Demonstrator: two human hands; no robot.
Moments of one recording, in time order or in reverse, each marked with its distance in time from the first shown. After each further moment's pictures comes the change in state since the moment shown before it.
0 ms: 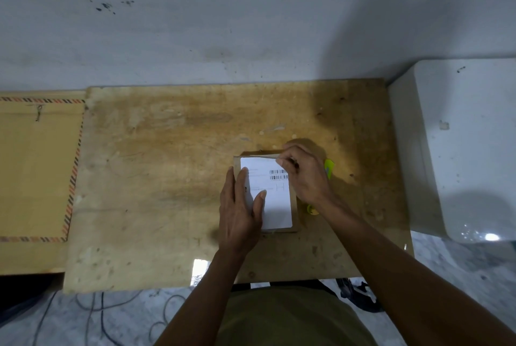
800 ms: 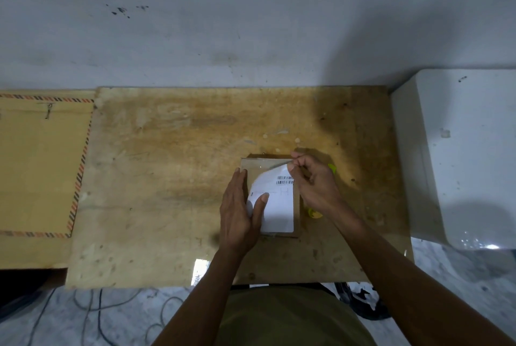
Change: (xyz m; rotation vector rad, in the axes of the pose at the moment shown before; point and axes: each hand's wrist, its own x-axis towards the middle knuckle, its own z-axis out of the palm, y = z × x) left_hand -0.002 -0.001 -0.004 -0.115 0.054 0.007; right_hand -0.017 -0.006 -0.013 0.260 -0.054 0.267
